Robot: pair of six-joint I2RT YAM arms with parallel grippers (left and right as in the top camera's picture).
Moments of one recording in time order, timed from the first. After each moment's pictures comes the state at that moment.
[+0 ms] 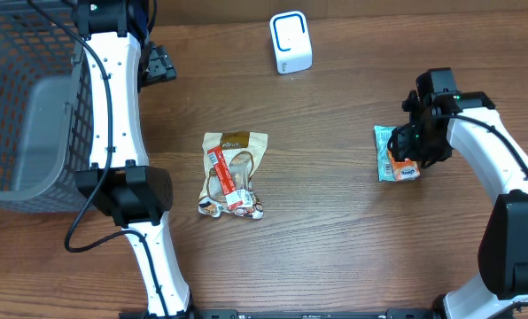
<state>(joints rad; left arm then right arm) 0.06 2.29 2.59 -1.69 -0.33 -0.40 0.08 1.79 1.29 -0.94 -0.05 0.08</state>
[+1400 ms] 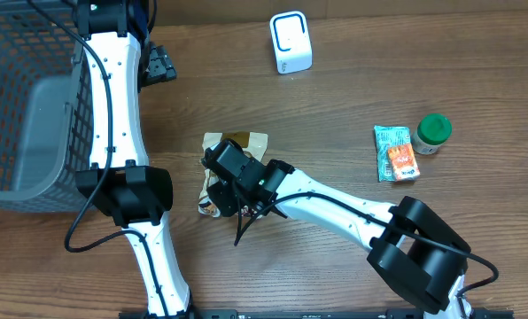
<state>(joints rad) 0.06 2.29 2.59 -1.69 -0.33 -0.40 0.98 2.02 1.49 -0.48 -0.11 0.36</state>
